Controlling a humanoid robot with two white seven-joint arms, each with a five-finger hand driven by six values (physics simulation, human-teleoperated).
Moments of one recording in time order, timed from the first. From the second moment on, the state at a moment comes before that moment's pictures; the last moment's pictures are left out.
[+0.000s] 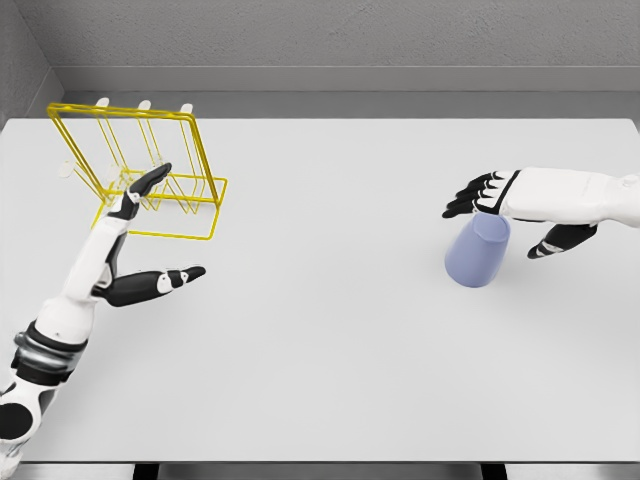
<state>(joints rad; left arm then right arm) 0.03 0.69 -0.46 -1.75 0.00 -0.61 0.34 -0.68 -1.06 0.70 -1.61 0.08 -0.61 0.61</state>
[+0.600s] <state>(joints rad) 0.03 0.67 -0.65 -1.75 0.25 -0.61 0.31 -0.68 -1.06 0.70 -1.55 0.03 -0.61 0.61</state>
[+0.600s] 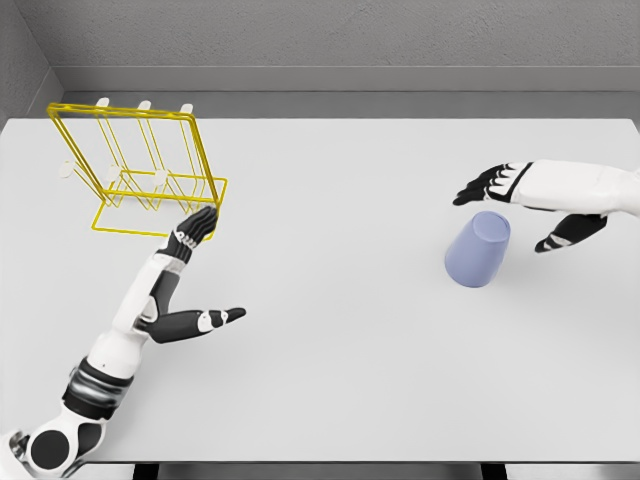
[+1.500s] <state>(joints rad) 0.06 0.69 -0.62 -1.75 0.44 -0.37 0.22 -0.66 -0.98 0.71 -1.50 0.10 -0.61 0.61</state>
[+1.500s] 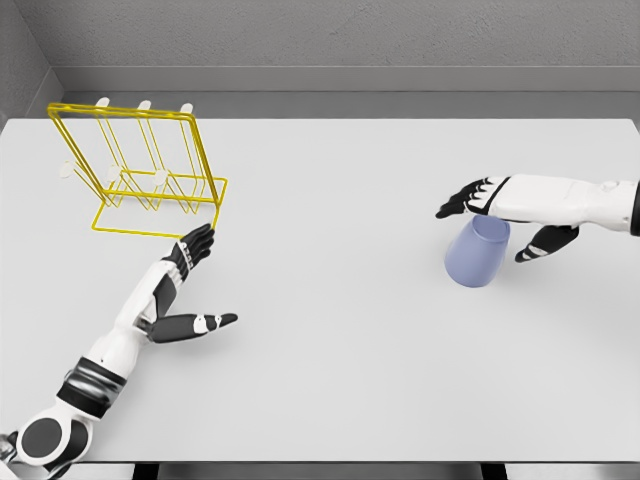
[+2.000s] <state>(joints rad) 0.05 0.69 -0.62 -1.76 0.45 -0.37 0.22 -0.65 -0.98 0.71 -1.45 0.12 -0.61 0.61</state>
